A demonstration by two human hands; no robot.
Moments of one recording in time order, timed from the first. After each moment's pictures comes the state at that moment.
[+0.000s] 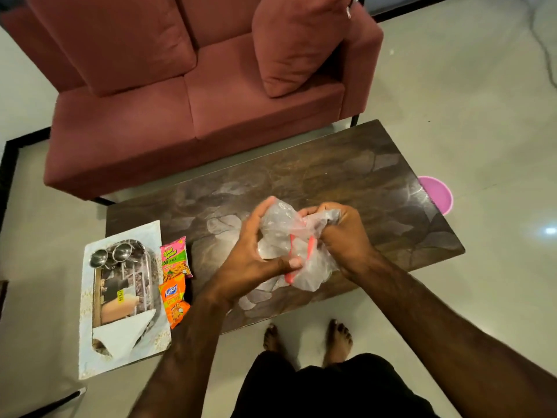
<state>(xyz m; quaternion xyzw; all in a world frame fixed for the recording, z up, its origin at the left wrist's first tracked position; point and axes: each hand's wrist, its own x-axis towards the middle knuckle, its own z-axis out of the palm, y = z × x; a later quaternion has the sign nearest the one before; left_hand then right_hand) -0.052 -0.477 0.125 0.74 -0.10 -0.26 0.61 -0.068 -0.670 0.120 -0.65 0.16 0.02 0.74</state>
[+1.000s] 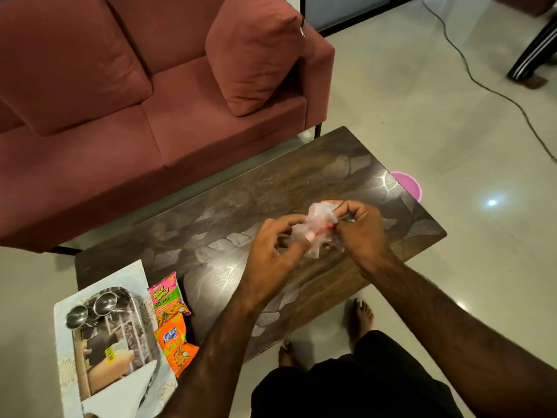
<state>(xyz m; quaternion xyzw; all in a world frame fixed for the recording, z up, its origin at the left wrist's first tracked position) -0.012 -0.484 0.126 0.76 -0.16 -0.23 0.59 -0.053 -0.658 0.112 -0.69 0.30 -0.12 0.64</state>
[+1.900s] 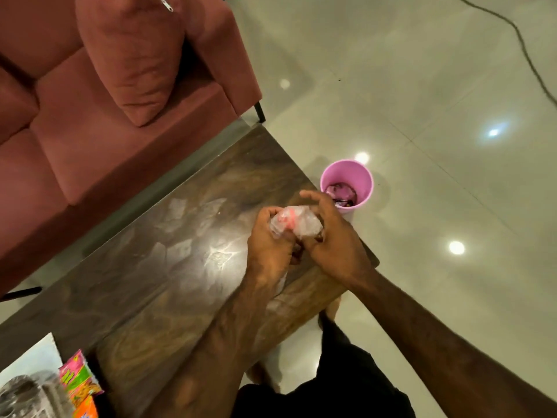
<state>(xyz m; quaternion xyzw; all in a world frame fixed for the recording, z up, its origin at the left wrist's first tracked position) 0.057 -0.893 0.052 0.78 0.07 -0.34 0.52 -0.014 -1.004 0.027 -0.77 0.25 -0.02 0.58</state>
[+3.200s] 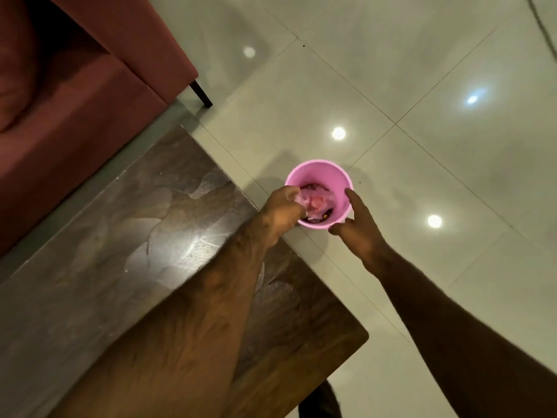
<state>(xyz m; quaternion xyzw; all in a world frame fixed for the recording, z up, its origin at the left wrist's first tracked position) 0.189 -1.107 -0.195 0.78 -0.02 -0.52 0.36 0.050 -1.203 -0.238 -0.60 0.48 0.03 0.64</state>
